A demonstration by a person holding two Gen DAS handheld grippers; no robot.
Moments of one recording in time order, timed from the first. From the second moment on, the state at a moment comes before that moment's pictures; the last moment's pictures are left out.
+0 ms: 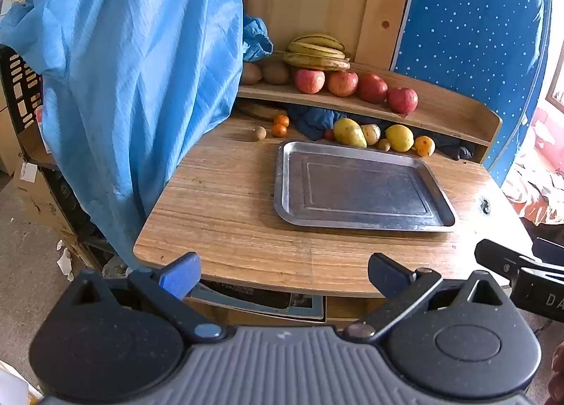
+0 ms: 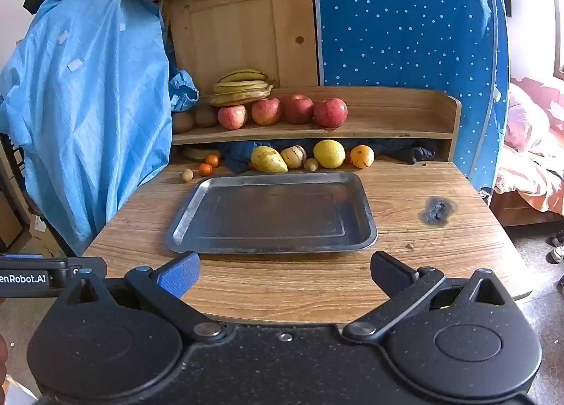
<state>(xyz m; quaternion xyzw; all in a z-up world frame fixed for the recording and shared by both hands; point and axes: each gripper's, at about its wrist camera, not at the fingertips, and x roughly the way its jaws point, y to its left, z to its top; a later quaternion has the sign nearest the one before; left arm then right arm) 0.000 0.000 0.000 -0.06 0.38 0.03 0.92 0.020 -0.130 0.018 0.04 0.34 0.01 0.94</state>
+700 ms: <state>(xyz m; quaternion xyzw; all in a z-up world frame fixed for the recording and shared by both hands) -0.007 0.003 0.001 -0.06 0.38 0.03 0.92 0.023 -0.139 0.022 0.04 0.34 0.01 0.94</state>
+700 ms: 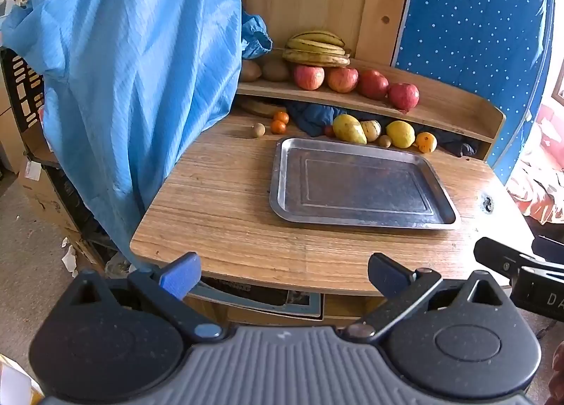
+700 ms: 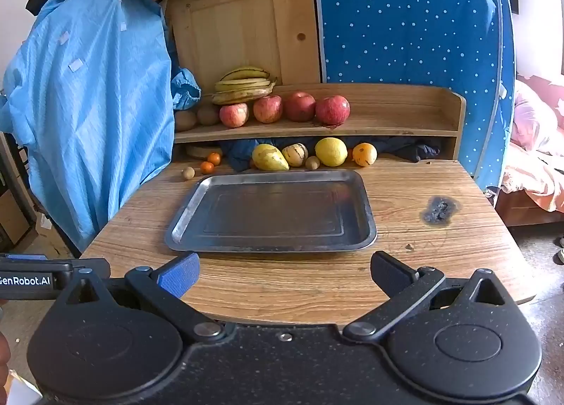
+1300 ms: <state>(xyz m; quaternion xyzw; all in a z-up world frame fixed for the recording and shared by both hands) 0.003 -0.032 -0.007 -0.05 0.40 0.06 0.91 0.033 -0.166 0.013 0.05 0.35 0.04 0.93</state>
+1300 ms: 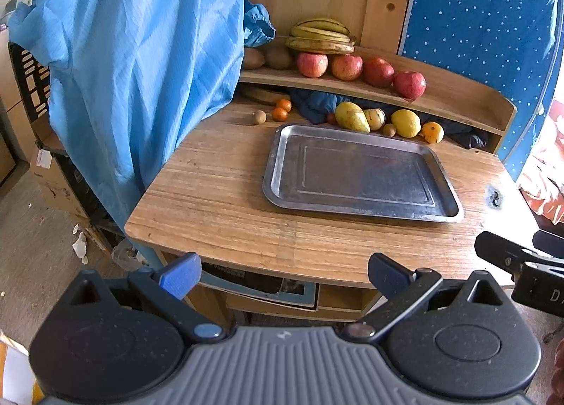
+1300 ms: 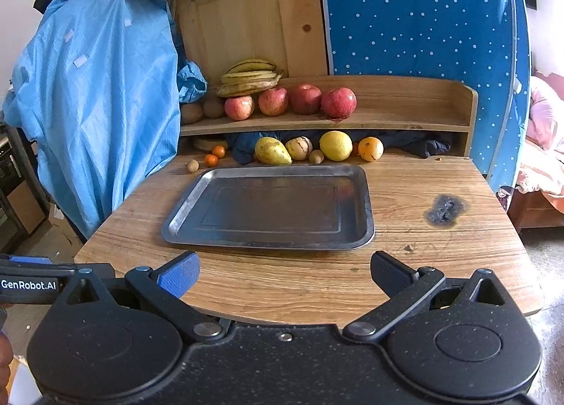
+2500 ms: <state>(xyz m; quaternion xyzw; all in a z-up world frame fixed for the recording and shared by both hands) 0.035 -0.093 0.002 -0.05 0.41 0.13 0.90 0.050 -0.234 0.003 0.06 0.35 0.07 0.93</state>
